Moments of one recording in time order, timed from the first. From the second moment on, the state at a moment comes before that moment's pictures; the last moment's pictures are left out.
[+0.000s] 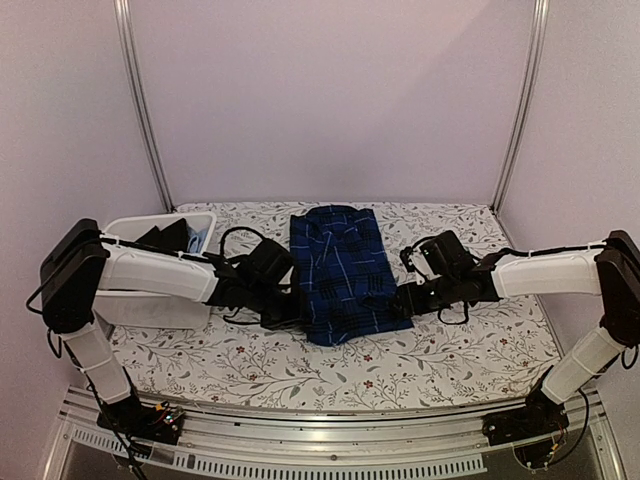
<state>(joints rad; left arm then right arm) -0.88 1.74 1.00 -0.20 0.16 -0.89 0.68 1.54 0.82 -0.20 -0.08 0.38</state>
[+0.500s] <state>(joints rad) -0.86 1.70 0.96 -0.15 0.21 -0.93 0.68 1.58 0.84 -0.19 -0.10 0.38</state>
